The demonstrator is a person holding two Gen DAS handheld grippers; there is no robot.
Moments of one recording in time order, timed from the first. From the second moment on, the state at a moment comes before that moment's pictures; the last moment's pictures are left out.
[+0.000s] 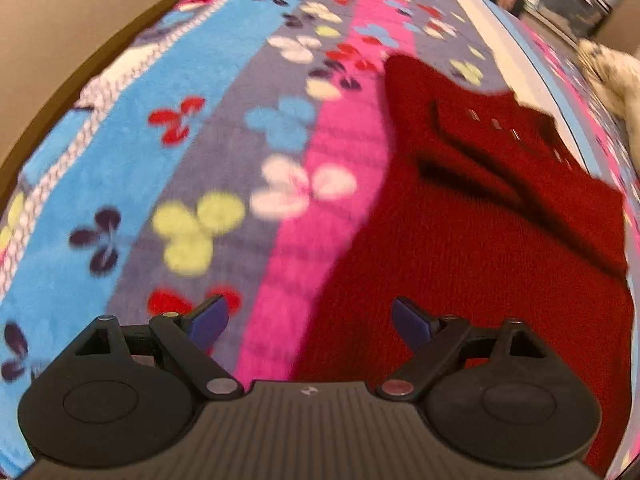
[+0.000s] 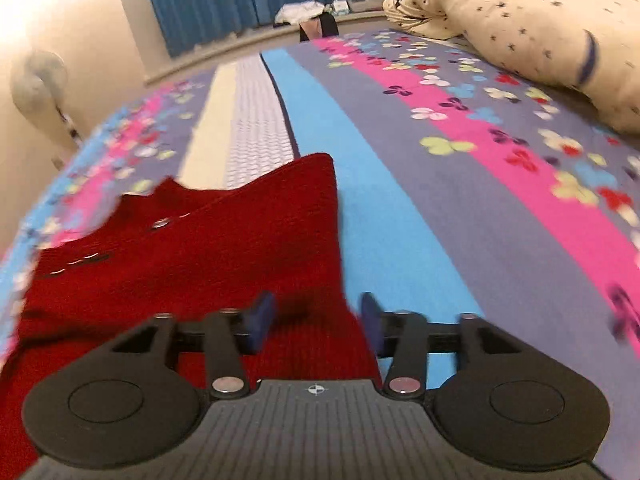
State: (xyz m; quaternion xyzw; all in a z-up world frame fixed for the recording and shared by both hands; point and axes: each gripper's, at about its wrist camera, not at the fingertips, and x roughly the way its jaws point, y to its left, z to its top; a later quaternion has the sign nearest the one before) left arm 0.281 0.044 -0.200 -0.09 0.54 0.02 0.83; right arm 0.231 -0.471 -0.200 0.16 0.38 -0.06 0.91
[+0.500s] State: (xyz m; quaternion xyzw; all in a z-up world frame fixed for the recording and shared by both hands) left arm 0.084 0.006 -0.153 -0.05 0.54 -0.06 0.84; right arm -0.020 -0.357 -0.118 0.06 0.38 0.04 0.92
